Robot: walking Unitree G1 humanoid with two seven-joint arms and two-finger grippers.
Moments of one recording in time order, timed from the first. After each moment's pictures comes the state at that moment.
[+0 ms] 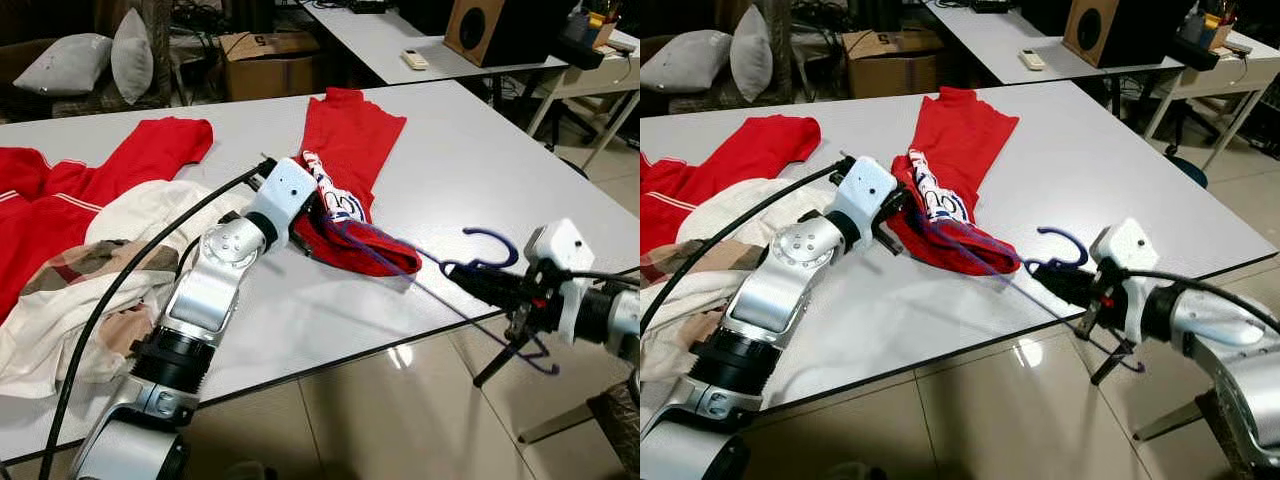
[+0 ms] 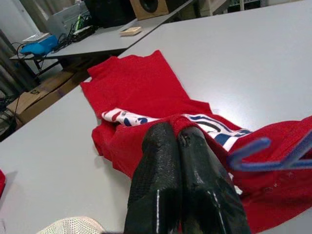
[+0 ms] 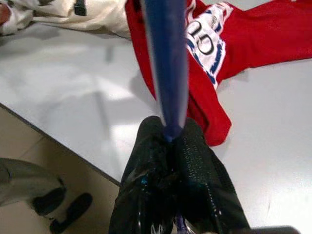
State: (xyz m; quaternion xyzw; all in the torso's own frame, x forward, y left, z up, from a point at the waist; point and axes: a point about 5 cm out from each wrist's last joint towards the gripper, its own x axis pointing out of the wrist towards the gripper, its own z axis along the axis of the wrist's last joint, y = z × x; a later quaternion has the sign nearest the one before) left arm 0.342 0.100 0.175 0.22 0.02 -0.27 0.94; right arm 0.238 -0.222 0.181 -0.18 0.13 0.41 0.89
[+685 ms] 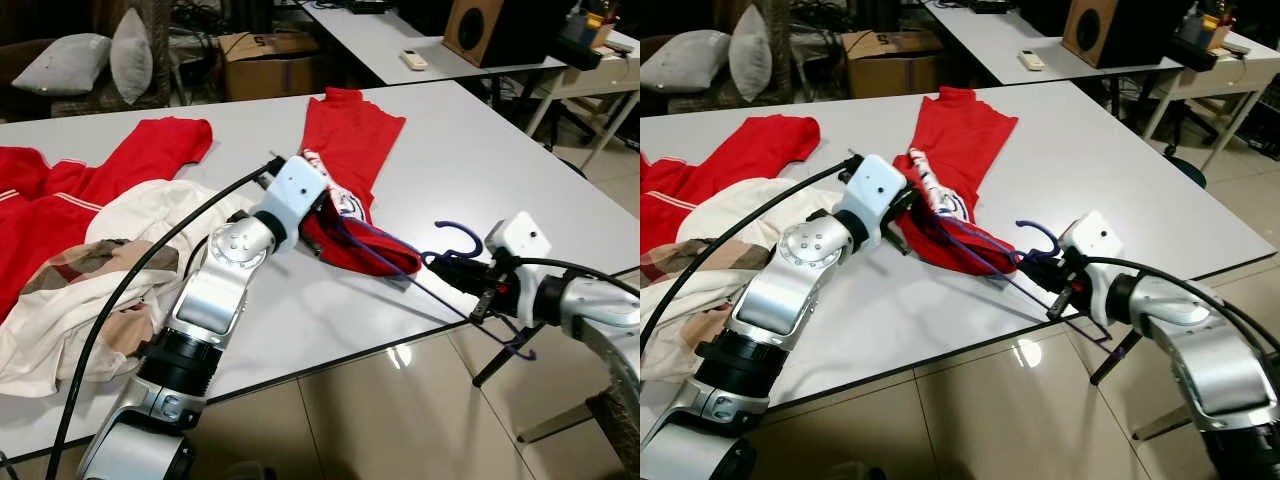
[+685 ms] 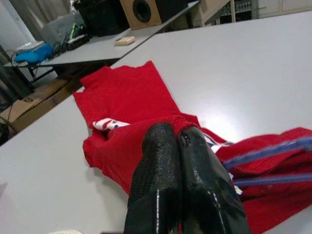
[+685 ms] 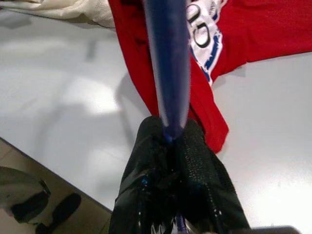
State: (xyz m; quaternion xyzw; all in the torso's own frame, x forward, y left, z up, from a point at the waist) left arm 0.337 0.087 0.184 0.21 0.01 -0.28 0.94; right arm 0.264 -0.201 0.162 -0.19 0.14 0.39 0.89
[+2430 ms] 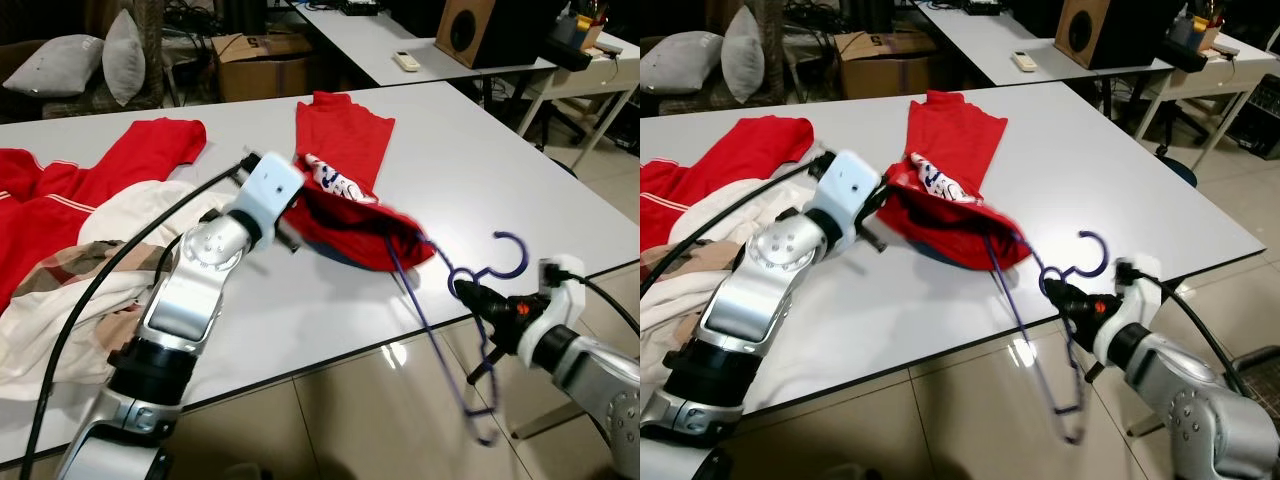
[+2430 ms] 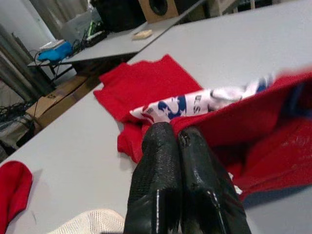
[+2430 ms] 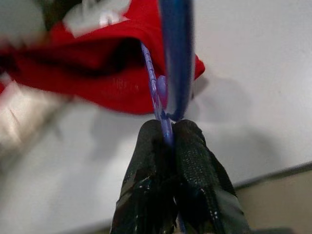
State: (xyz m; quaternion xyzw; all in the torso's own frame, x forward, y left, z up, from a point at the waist) left arm 0.332 0.119 0.180 0.24 0.01 -0.24 0.94; right arm 0.238 -0.211 0.132 0.23 0.20 0.16 0.94
